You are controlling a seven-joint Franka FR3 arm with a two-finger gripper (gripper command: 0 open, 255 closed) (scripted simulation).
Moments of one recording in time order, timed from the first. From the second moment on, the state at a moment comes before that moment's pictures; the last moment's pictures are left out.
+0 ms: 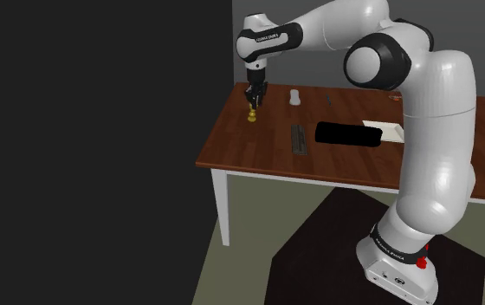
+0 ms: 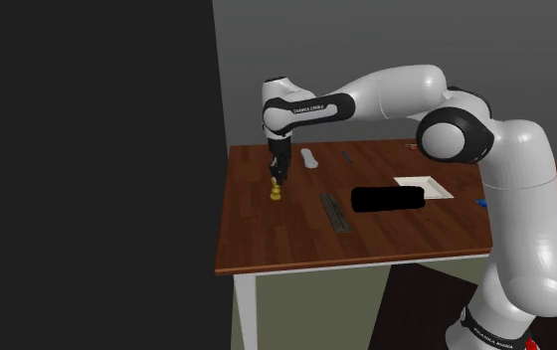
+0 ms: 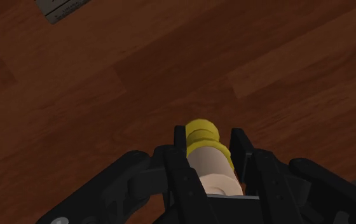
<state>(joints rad) -0.06 0.44 -0.12 -1.43 0.01 1.81 -0.27</state>
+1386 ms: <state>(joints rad) -0.07 0.44 -0.13 -1.15 0.01 1.54 -0.28</state>
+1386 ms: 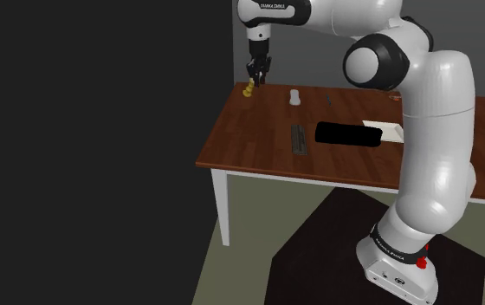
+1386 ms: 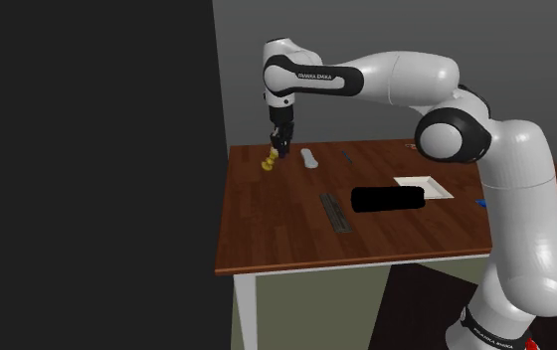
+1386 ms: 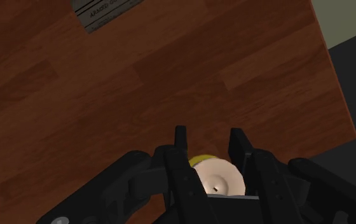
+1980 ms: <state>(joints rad) -0.15 0.22 -0.18 -1.49 -0.01 1.65 -0.42</state>
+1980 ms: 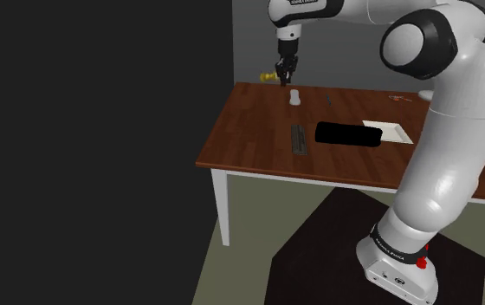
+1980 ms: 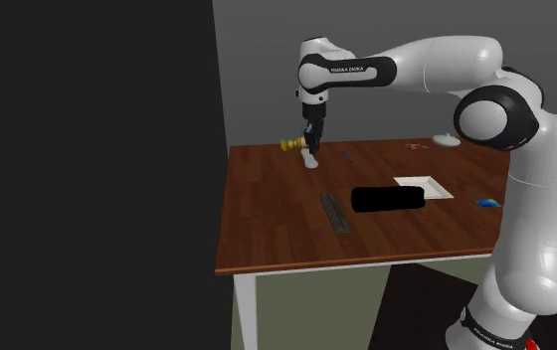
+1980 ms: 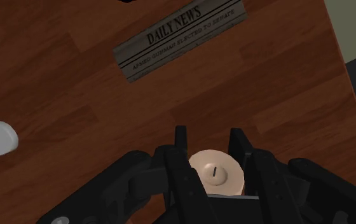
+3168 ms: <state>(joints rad) -0.35 0.01 -0.35 -1.75 -0.06 1.73 -0.78</state>
